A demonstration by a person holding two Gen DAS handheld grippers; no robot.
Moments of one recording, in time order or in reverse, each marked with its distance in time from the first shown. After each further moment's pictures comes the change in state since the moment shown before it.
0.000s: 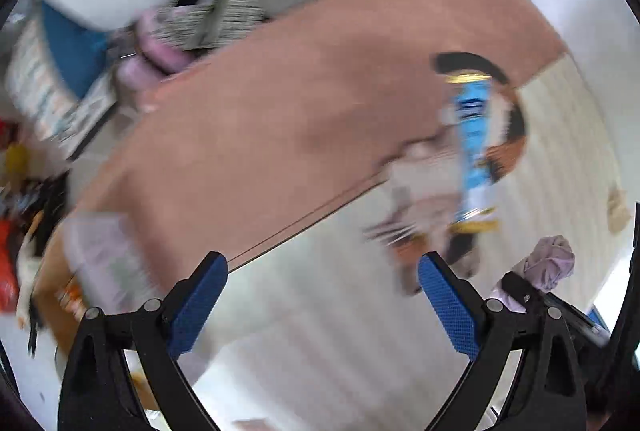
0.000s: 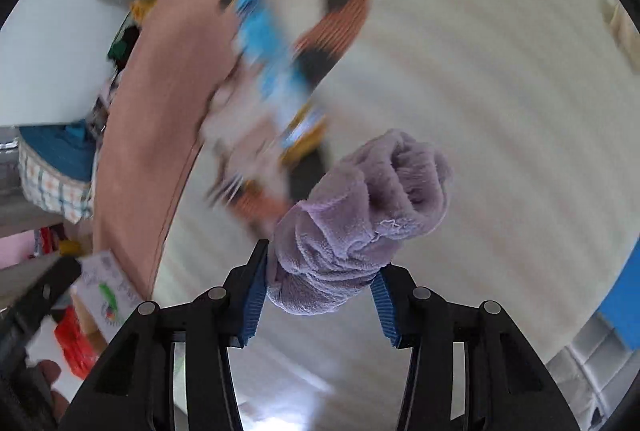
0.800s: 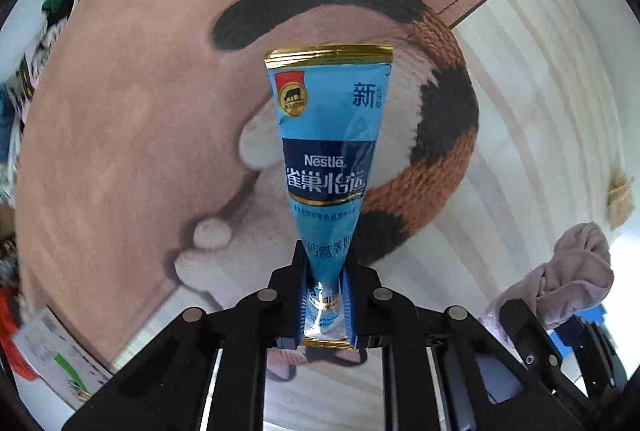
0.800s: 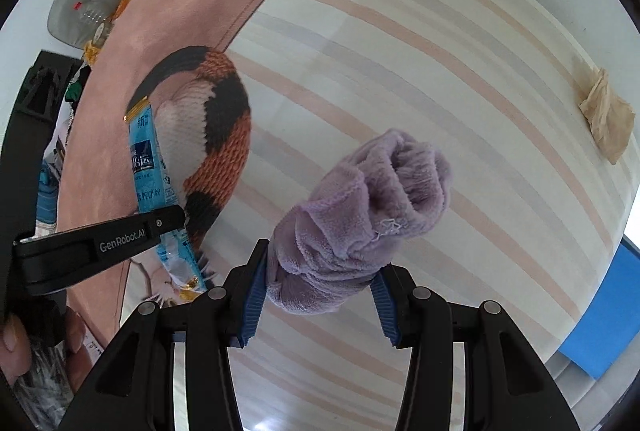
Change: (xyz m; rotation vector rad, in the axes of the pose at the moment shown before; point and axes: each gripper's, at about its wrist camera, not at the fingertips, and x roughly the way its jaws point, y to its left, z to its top) left arm 0.100 -0.143 0.078 0.163 0.250 -0.080; right arm -0.015 -0.057 0.073 0.014 -0.063 -0.105
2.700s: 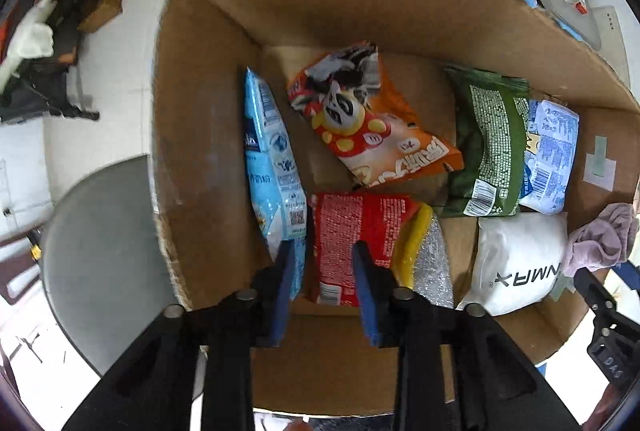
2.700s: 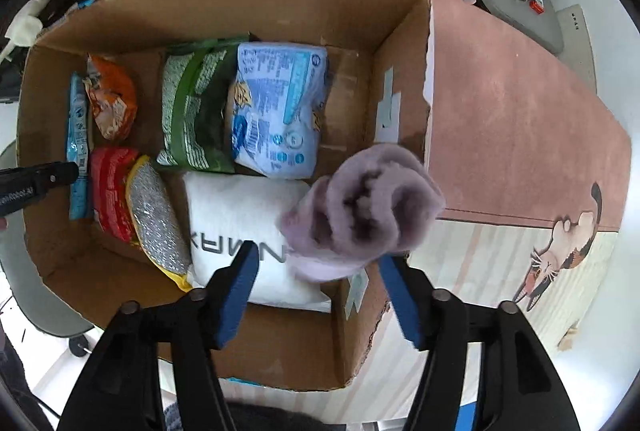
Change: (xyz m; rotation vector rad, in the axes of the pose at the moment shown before) left arm 0.003 0.568 -0.447 -0.783 0.016 -0.106; right arm 0.068 0.545 -0.384 -1.059 0.219 -0.306
